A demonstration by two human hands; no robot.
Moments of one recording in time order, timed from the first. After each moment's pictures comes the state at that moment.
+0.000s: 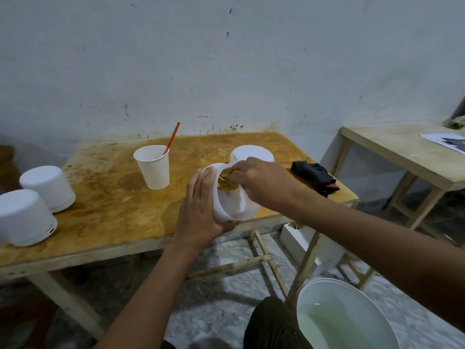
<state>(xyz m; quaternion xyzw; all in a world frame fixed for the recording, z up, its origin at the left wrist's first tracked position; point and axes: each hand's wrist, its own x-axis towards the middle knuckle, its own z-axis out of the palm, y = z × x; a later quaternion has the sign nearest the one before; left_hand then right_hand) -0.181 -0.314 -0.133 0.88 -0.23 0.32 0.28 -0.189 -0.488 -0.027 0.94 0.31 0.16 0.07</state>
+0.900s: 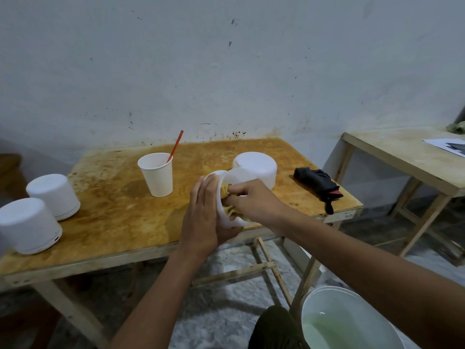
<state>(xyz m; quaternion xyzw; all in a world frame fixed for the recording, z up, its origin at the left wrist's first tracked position) -0.185 -0.319 -0.129 0.87 -0.22 0.32 0.31 -0.200 -0.460 -0.048 0.85 0.11 -0.01 -0.51</state>
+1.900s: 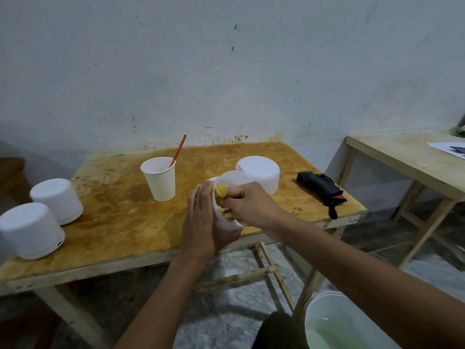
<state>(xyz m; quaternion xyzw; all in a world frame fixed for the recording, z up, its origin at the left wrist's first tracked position) -0.178 -0.320 -0.134 0.87 -0.16 0.33 0.34 -0.193 -0.448 -0.050 0.82 0.11 -0.02 -0.55</state>
